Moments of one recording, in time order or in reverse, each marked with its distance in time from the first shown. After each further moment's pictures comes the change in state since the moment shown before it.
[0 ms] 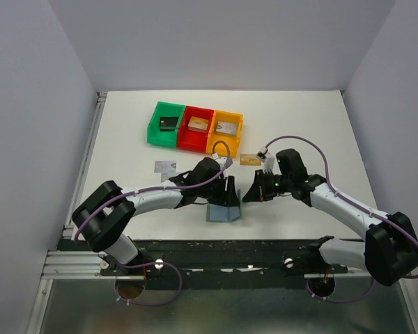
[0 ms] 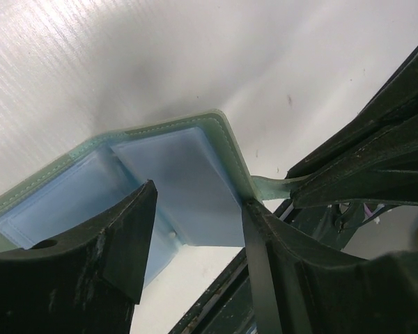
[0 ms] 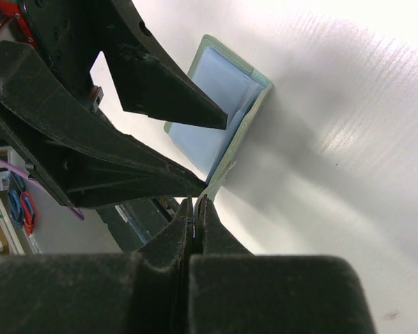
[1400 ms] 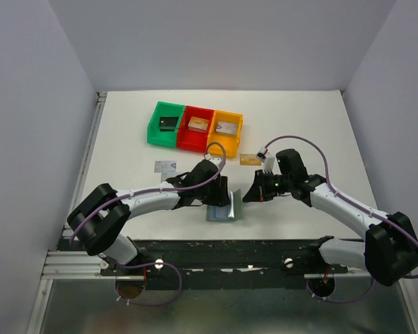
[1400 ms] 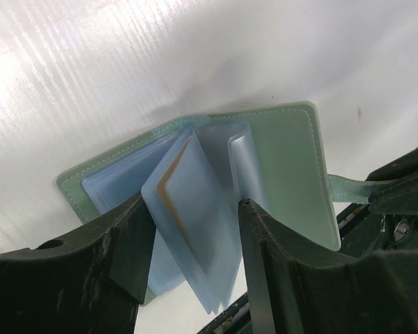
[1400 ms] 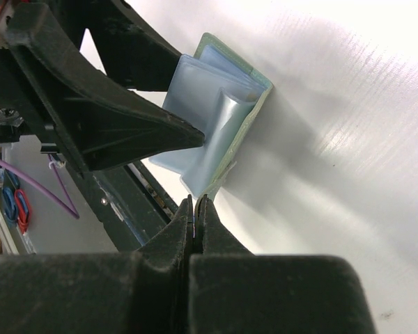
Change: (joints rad) left arm 0.000 -0.057 -0.025 -0.111 -0.180 0.018; right arm 0.000 0.000 0.000 -0.002 0.001 -0.019
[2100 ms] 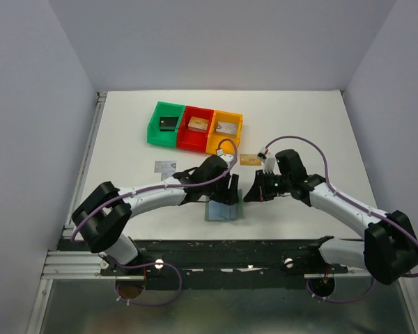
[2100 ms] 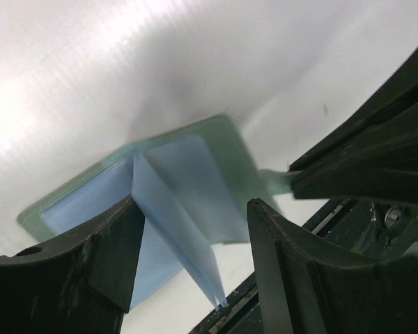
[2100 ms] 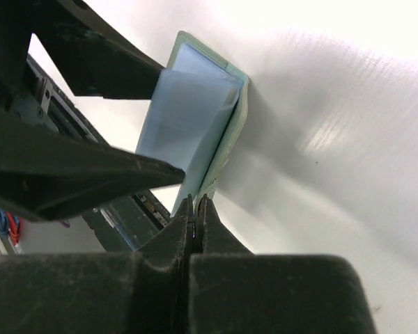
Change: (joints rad) left arm -0.030 0.021 0.093 -0.055 0.012 0.082; right arm 0.000 0.011 0.000 -0.005 0.038 0.003
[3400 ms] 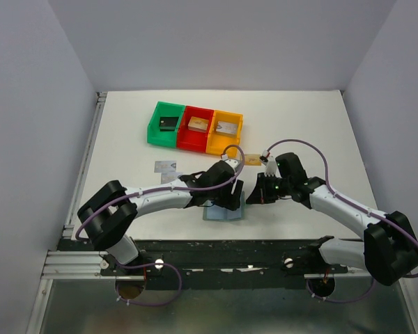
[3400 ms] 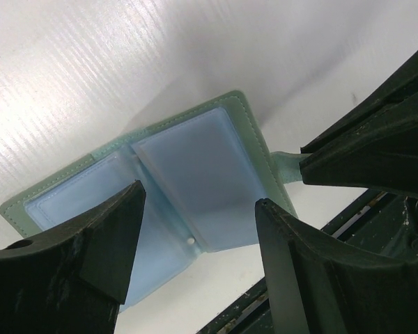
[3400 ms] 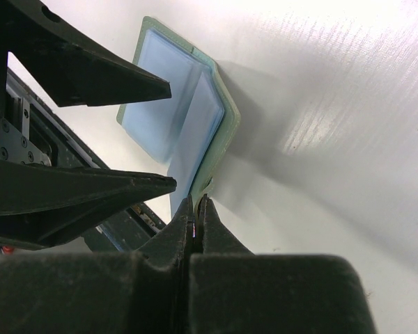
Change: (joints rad) left arm -0.076 0.065 0.066 -0.068 -0.100 0.012; right arm 0.000 -0.008 -0.039 -0.002 0.067 0.028
